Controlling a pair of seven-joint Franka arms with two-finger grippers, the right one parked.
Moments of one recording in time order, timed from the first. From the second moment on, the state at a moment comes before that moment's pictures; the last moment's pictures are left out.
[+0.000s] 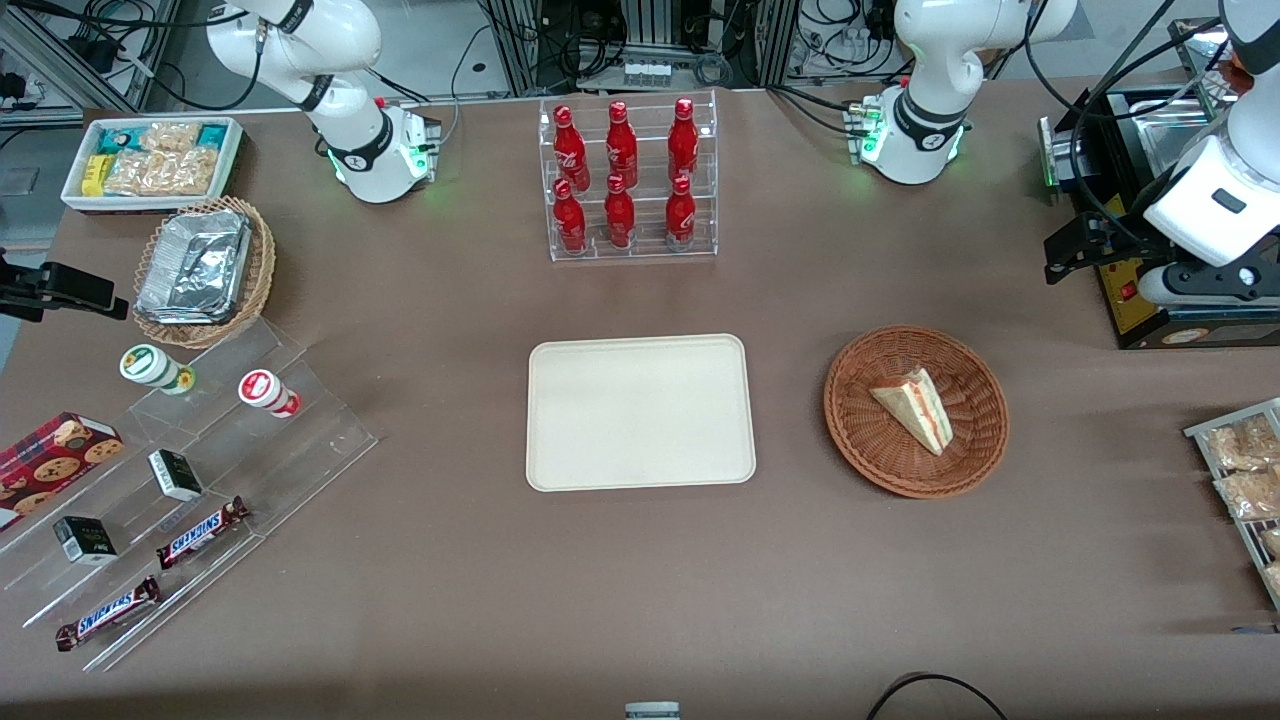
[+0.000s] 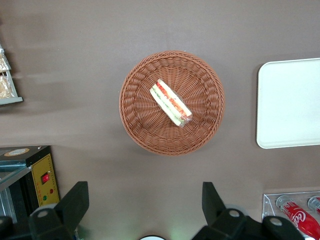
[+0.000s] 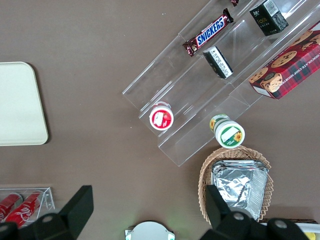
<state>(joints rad) 0.00 -0.03 -0.09 -1.61 0.00 1.52 -0.04</state>
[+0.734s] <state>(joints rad) -0.02 0.06 -0.09 -1.93 0.00 1.89 -0.04</state>
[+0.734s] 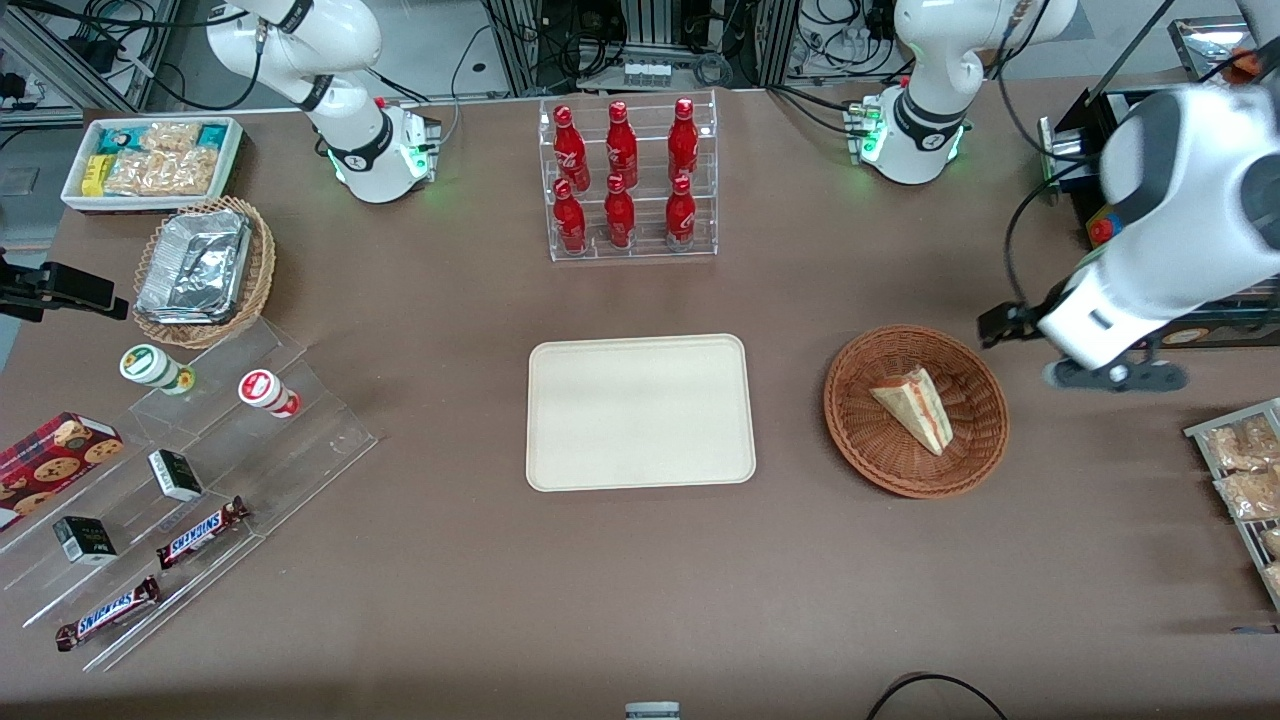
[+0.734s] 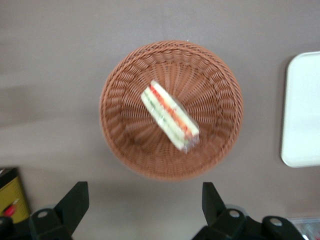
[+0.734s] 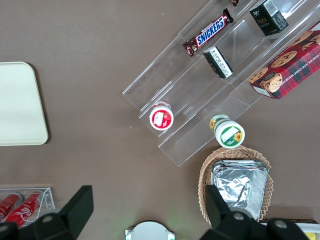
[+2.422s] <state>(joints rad) -0.10 0.26 -0.09 -2.25 0.01 2.49 -1.01</state>
